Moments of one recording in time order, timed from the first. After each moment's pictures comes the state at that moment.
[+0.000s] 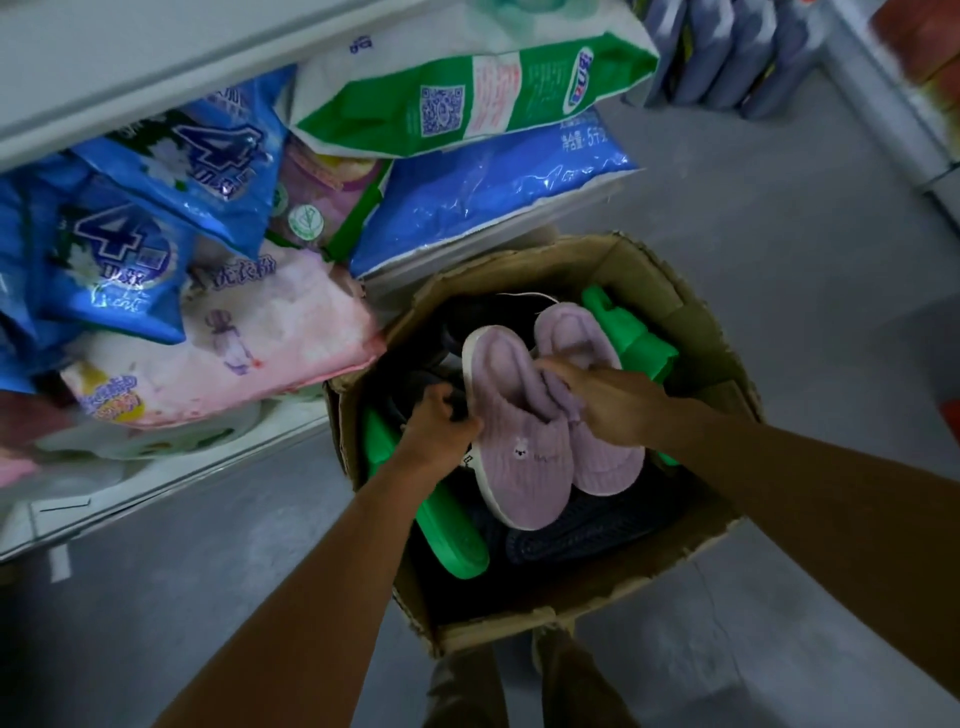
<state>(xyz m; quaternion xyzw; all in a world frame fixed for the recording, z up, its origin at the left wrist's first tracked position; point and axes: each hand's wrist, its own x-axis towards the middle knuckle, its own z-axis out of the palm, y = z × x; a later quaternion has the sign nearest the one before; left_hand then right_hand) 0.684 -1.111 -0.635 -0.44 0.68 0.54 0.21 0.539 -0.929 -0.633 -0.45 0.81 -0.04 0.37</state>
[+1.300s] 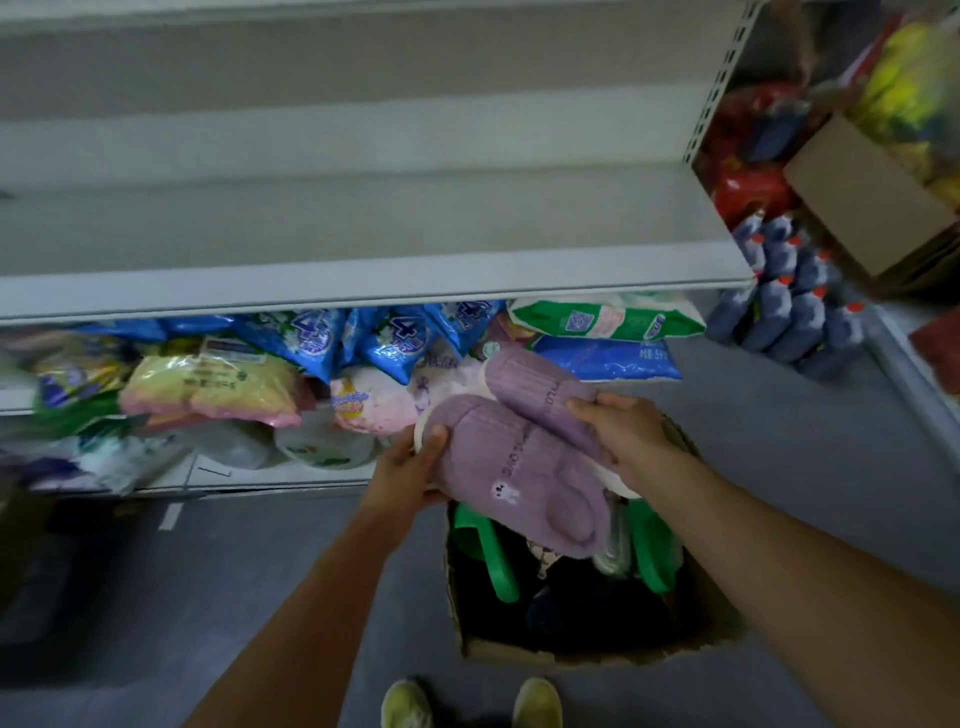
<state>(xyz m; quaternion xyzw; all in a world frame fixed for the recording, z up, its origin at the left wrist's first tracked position) 0.812 -1.127 -0.410 -0.47 0.48 0.72 -0.17 0.610 -1.009 -0.376 -0.03 0.79 -0.49 0.37</state>
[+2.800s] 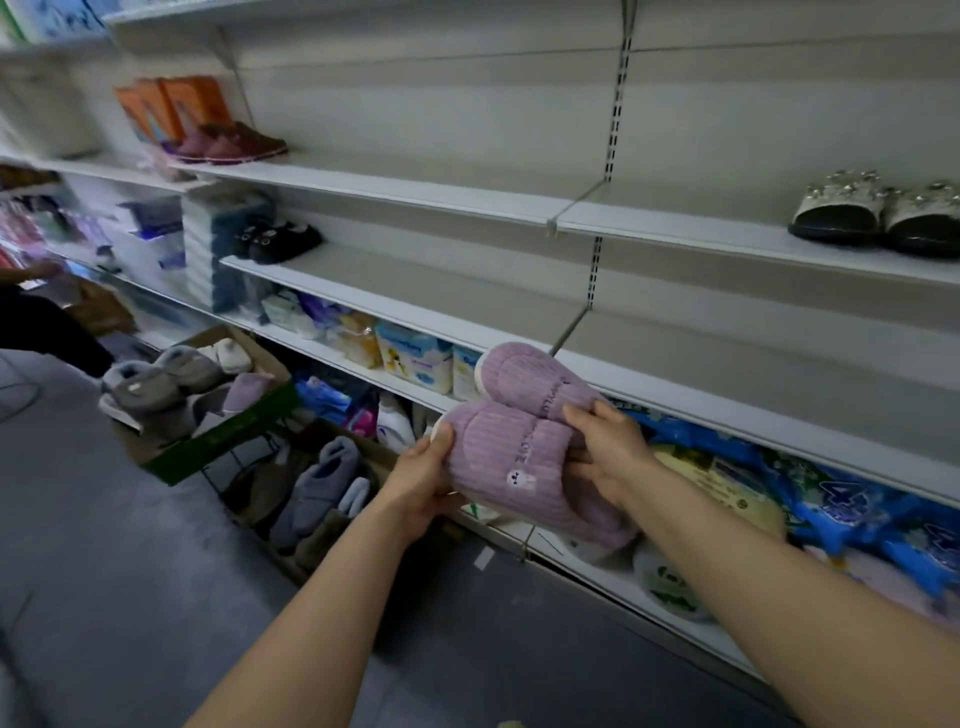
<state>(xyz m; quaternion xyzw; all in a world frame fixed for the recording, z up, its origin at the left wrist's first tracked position) 1.446 -1.423 -0.252 -0.51 0.36 0.67 -0.40 1.244 -1.393 -0.208 -0.25 0.59 -0.55 0.54</state>
